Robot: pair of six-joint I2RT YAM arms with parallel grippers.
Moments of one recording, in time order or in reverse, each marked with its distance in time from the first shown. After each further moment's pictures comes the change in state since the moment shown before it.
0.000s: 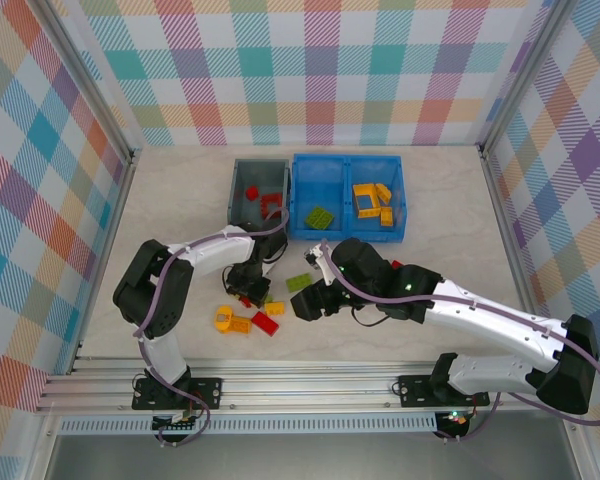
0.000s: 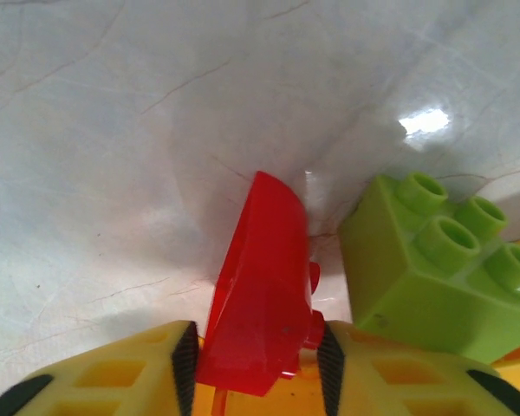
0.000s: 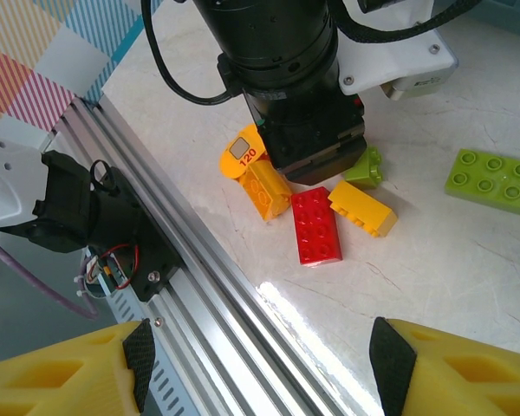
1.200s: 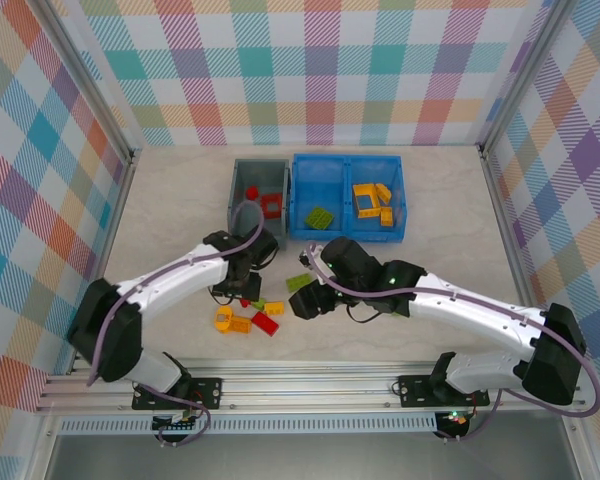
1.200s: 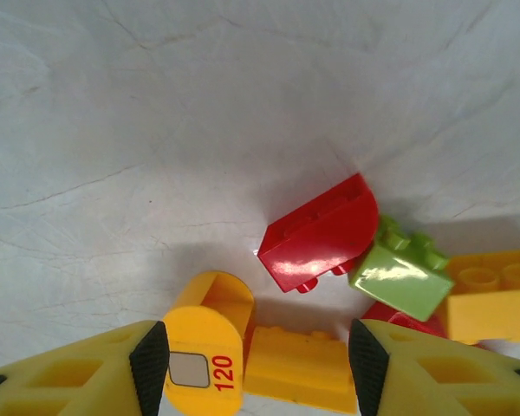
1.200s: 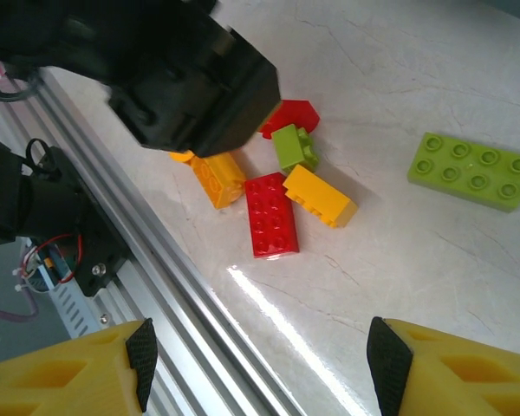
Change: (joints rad) left arm -0.061 -0.291 -0.125 0.036 -0.172 -0.338; right arm -0.023 0.095 0.005 -0.006 0.011 -0.068
